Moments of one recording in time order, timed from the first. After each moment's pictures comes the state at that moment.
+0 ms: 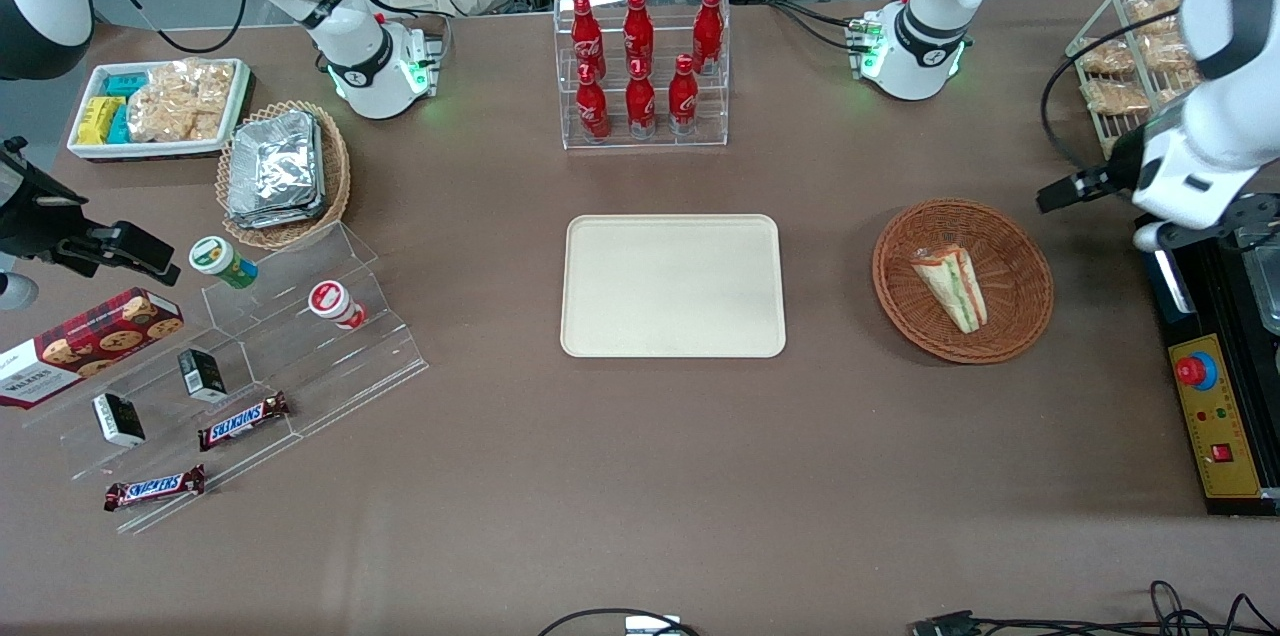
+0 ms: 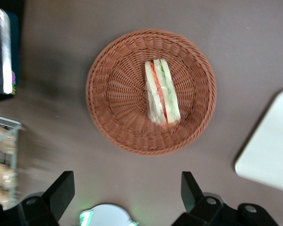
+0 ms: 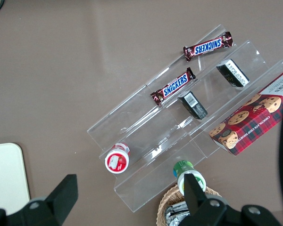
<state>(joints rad) 0.12 -0.12 -0.09 -2.07 -0.02 1.75 -0.32</state>
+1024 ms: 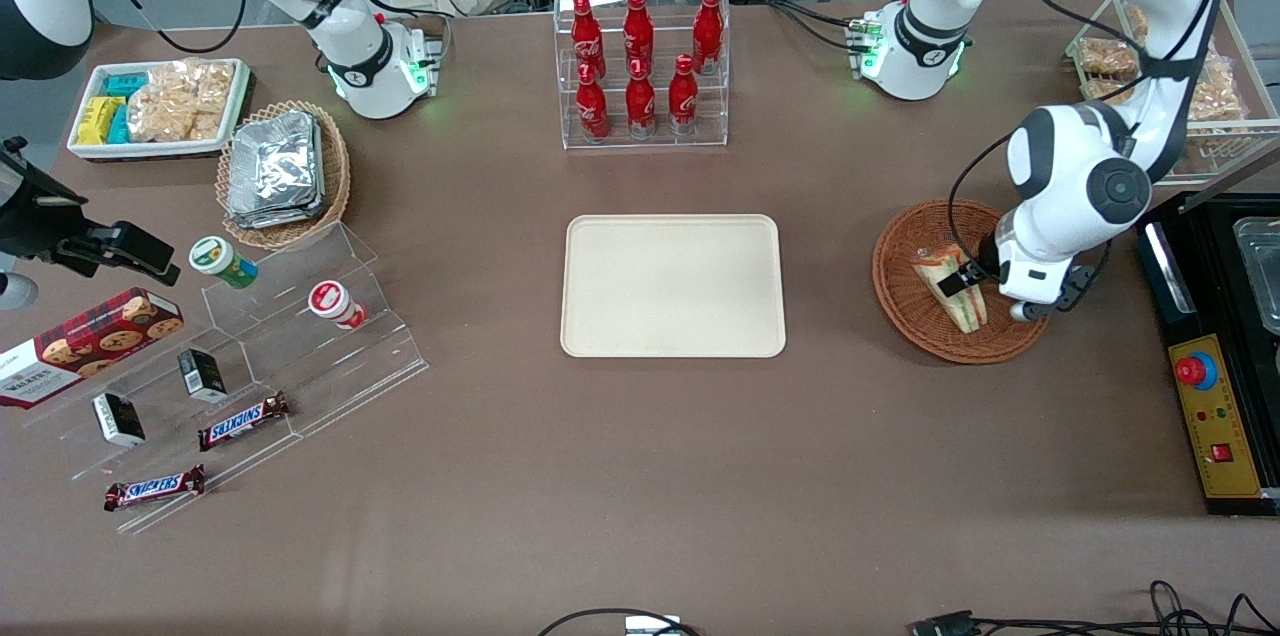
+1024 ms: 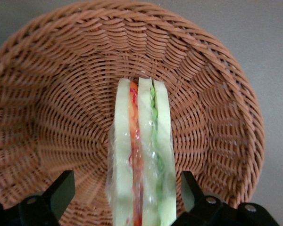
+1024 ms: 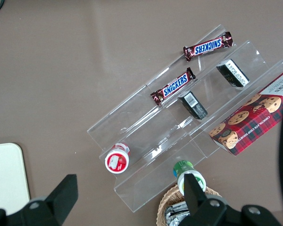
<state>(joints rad) 0.11 0.17 -0.13 -2.38 -0.02 2.44 -0.55</state>
